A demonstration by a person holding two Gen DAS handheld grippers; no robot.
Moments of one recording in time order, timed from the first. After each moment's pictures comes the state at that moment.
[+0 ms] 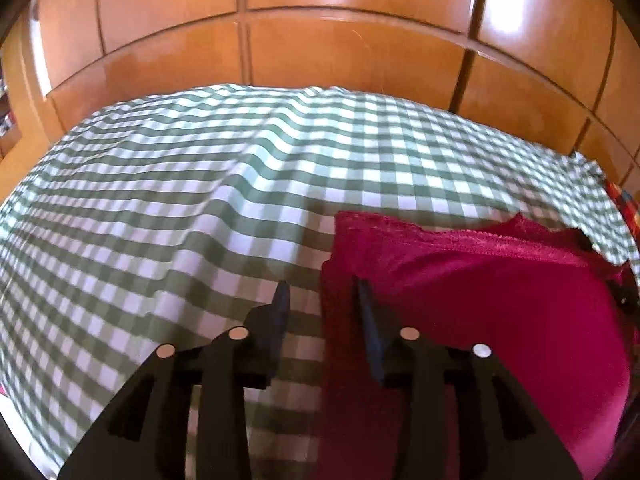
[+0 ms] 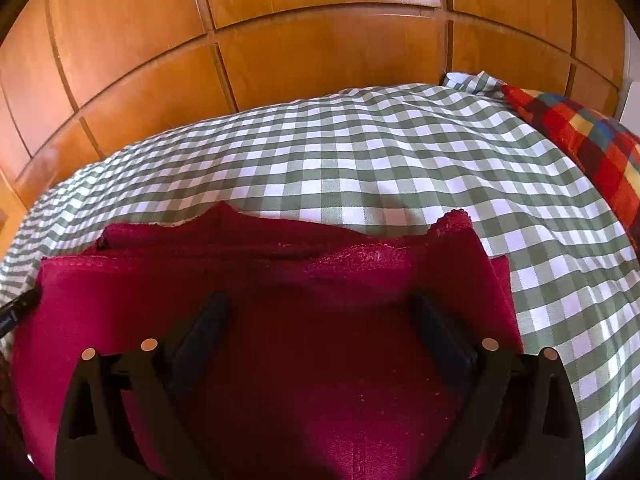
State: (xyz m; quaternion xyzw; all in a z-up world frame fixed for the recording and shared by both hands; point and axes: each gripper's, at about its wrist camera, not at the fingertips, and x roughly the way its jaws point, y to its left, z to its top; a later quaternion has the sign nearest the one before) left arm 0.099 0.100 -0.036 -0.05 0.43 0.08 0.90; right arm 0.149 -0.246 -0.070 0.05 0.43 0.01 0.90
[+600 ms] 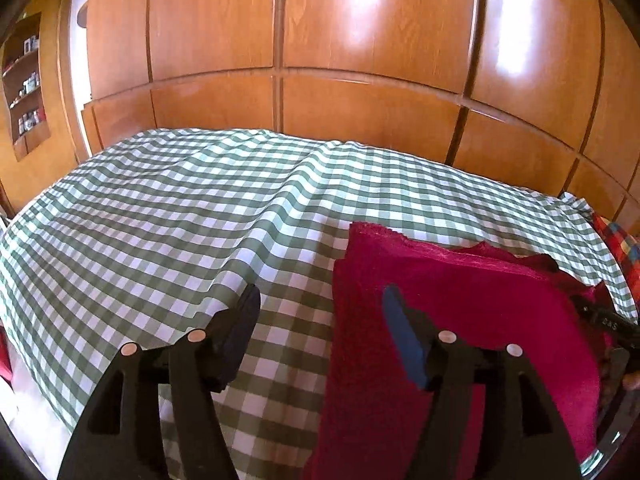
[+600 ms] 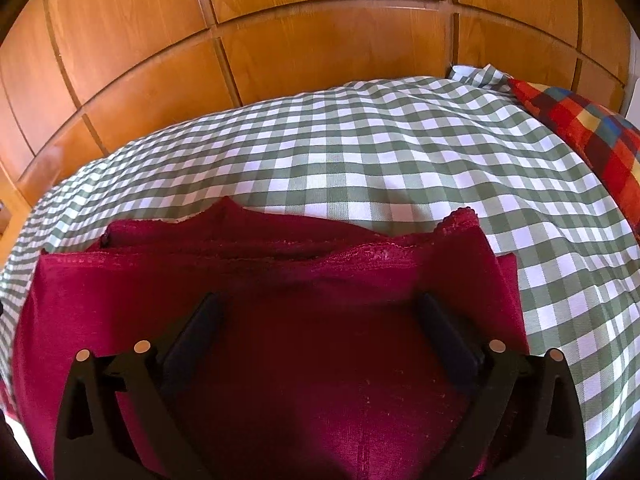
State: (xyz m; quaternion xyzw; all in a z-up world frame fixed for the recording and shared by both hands) left arm 0.030 0.098 0.004 -0.06 0.35 0.11 0.93; right arm 0.154 -0.245 -0.071 0.06 0.44 0.02 0.89
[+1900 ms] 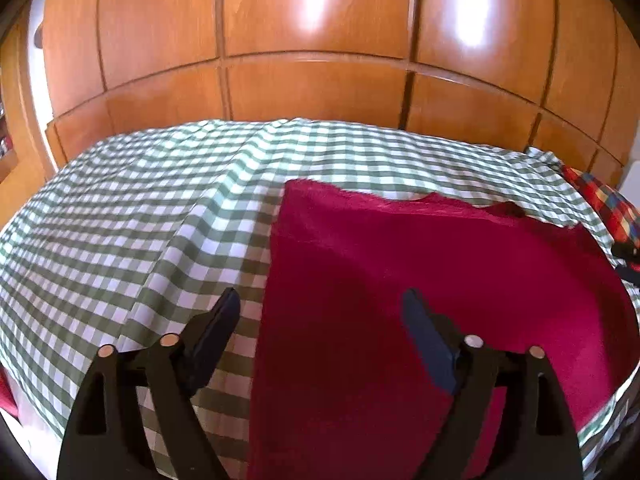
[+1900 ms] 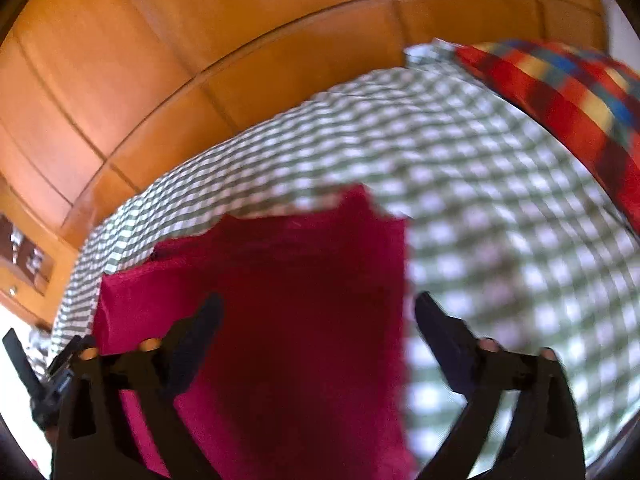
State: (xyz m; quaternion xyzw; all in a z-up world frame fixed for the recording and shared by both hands) left arm 0.026 0.060 -0.014 -0.02 0.37 0.03 0.93; right arm 0.079 -0.352 -0.031 0.19 0.46 0.05 0.87
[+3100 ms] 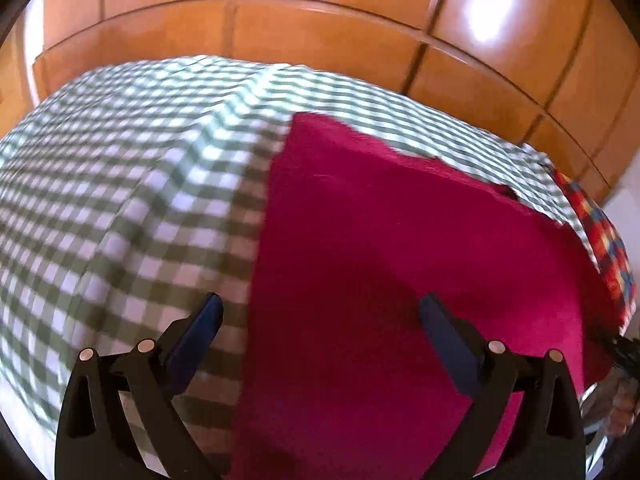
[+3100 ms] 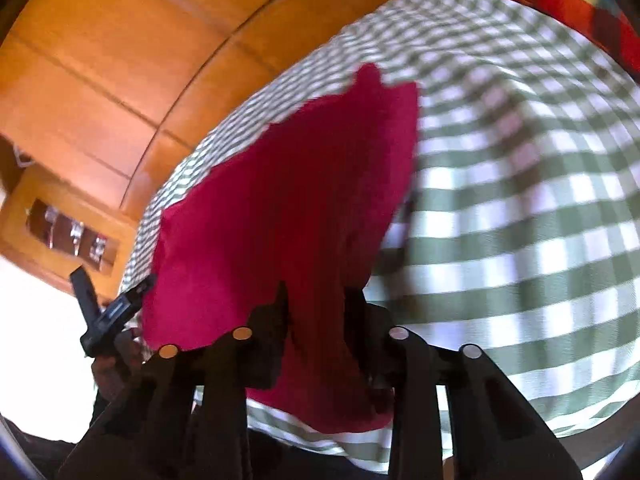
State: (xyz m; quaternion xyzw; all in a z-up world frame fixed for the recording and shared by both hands) left arm 0.027 0.091 -0.045 -0.12 0.44 0.01 0.89; right arm 0.026 -0.333 -0.052 0.24 0.48 0.18 0.82
